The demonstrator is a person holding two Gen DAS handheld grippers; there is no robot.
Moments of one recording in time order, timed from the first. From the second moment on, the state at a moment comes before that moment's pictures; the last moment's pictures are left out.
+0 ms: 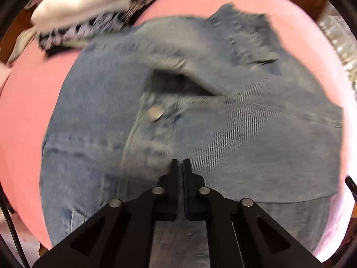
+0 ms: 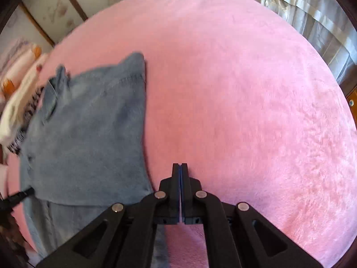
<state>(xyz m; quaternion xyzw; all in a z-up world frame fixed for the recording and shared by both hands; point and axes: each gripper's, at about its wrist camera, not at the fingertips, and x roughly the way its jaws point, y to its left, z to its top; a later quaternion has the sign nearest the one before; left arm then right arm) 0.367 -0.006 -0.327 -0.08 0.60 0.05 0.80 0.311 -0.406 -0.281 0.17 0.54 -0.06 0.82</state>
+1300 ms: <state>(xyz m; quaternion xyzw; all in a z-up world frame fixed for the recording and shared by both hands) 0.482 -0.003 -0.368 -0.14 0.60 -0.01 0.79 0.456 -0.392 -0.309 0.20 0.52 -0.02 0.83</state>
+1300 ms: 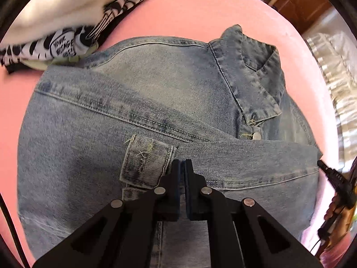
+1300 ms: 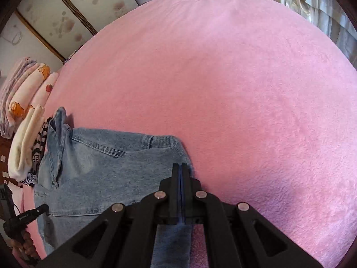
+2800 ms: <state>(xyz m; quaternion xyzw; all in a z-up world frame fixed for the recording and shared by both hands) 0.151 0.027 -0.333 -0.11 0.63 -0.03 0.77 0.115 -0.266 -0.289 0.29 0.56 -0.07 0.77</state>
